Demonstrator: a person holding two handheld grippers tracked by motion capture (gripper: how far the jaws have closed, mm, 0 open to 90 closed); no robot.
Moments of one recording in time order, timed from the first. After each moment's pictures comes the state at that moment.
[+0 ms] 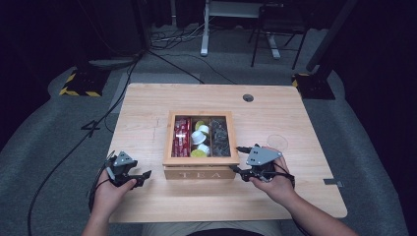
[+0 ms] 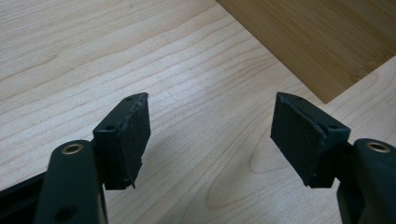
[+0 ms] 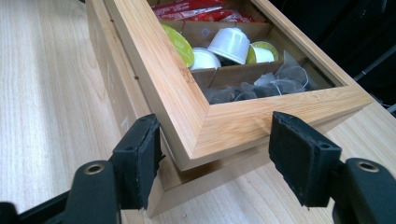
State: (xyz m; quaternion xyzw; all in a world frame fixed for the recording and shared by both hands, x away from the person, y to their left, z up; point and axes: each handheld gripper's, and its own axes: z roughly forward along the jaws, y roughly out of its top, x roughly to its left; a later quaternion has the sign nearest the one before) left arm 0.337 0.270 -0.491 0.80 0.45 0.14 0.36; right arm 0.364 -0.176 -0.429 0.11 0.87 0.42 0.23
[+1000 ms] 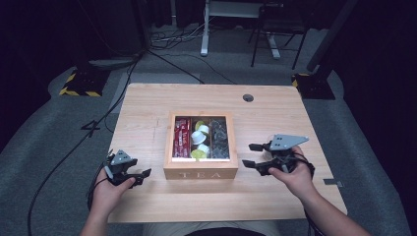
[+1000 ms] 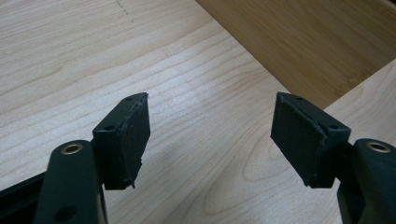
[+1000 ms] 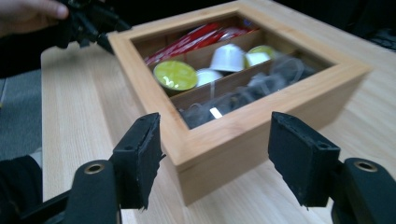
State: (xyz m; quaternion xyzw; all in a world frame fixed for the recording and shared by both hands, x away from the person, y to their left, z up) left arm 0.336 0.272 -0.484 0.79 0.46 0.13 0.38; right arm 0.376 -0.226 -0.397 0.20 0.84 0.50 0.10
